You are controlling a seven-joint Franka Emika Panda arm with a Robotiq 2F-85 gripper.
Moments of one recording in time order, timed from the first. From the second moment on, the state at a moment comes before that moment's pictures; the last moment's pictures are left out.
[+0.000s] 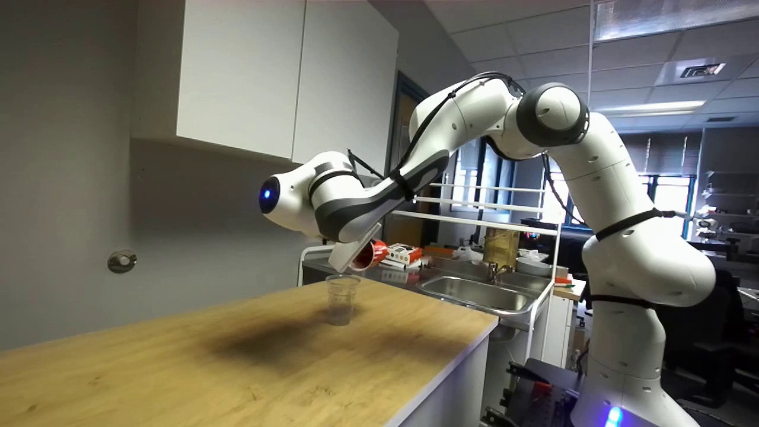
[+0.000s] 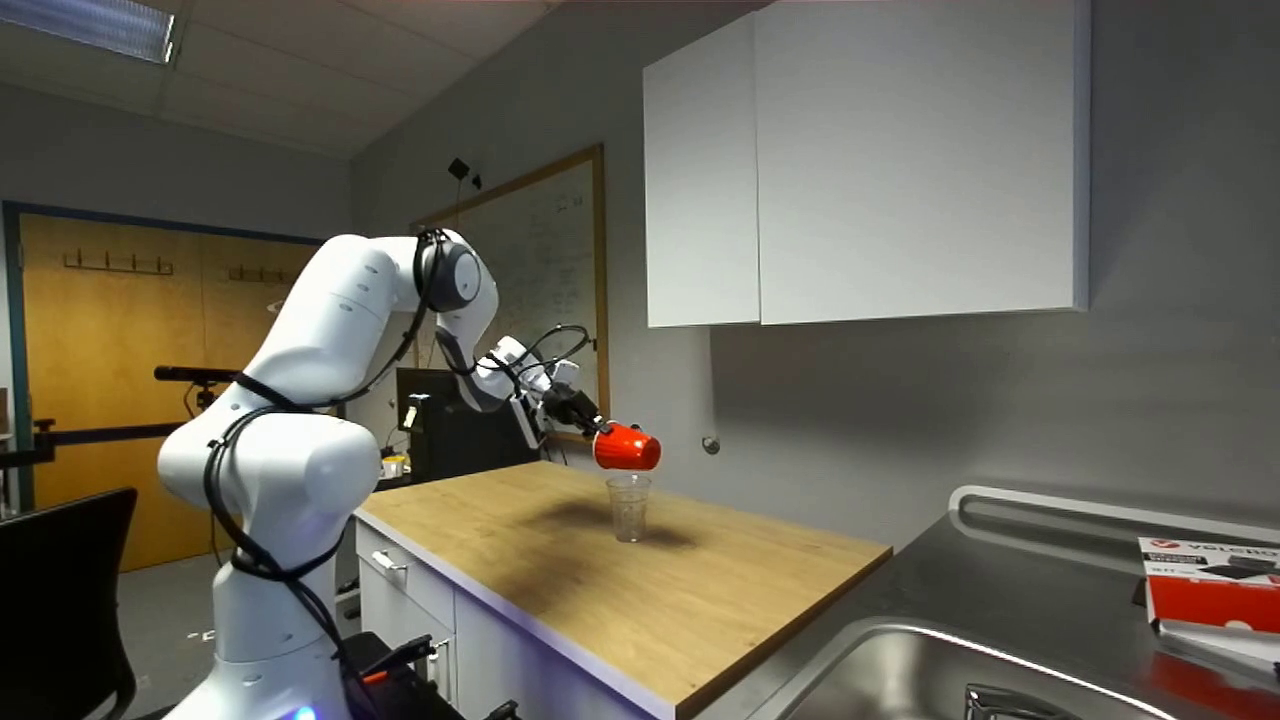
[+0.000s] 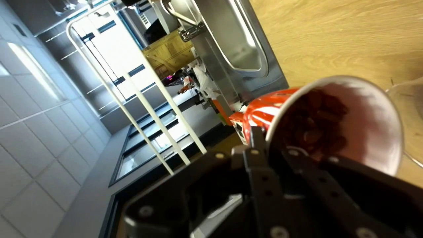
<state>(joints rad) 0.45 0.50 0.13 -1.64 -1.05 1.27 1.31</state>
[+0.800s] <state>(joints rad) 0.45 0.55 0.15 -1.64 -1.25 1.19 1.33</state>
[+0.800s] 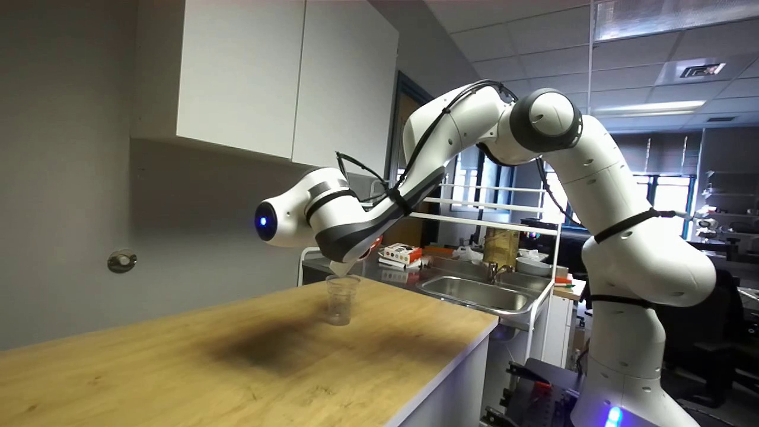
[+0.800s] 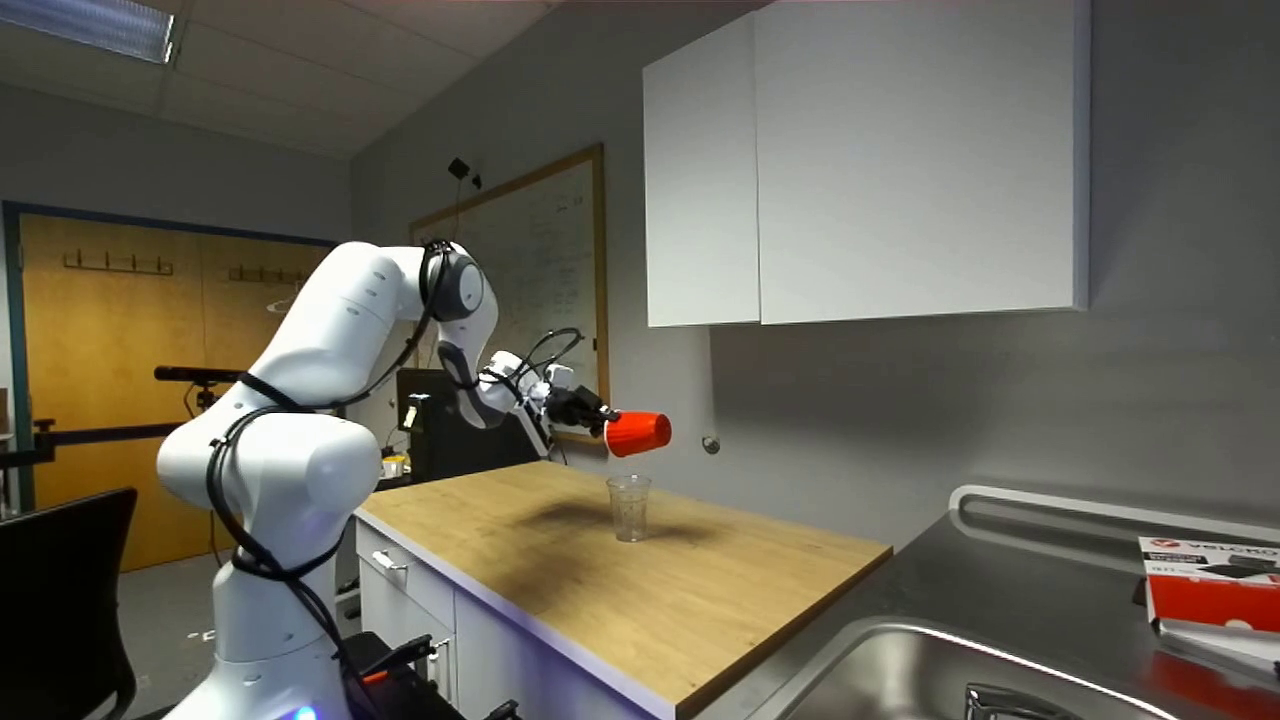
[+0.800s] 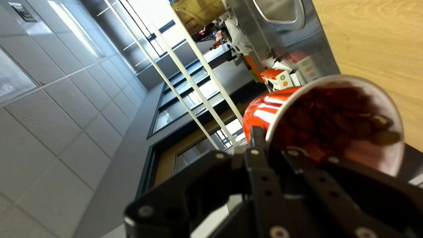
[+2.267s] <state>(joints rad) 0.47 0.66 0.17 -1.64 -1.51 1.08 1.35</state>
